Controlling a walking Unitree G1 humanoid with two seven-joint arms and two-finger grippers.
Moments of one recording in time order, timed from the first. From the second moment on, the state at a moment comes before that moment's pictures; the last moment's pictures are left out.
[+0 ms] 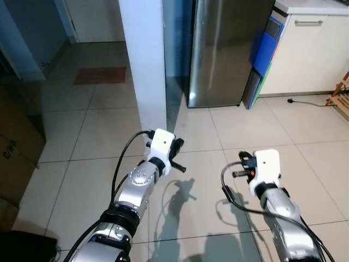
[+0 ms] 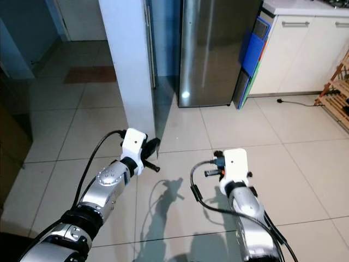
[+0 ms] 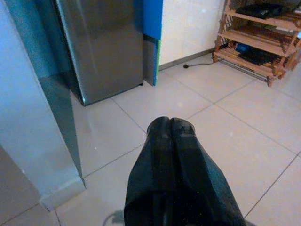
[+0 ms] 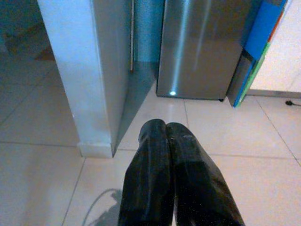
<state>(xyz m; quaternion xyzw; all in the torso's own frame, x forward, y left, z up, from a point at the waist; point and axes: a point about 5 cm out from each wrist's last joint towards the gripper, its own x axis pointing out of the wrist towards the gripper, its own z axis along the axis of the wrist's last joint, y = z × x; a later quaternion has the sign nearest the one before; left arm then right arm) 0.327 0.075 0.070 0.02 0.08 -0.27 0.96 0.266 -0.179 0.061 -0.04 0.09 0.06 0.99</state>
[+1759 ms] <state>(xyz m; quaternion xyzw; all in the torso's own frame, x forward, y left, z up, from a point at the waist) 0.273 0.120 0.060 0.05 0.07 -0.25 0.96 0.255 -0.176 0.062 -0.02 0.09 0.11 0.99</state>
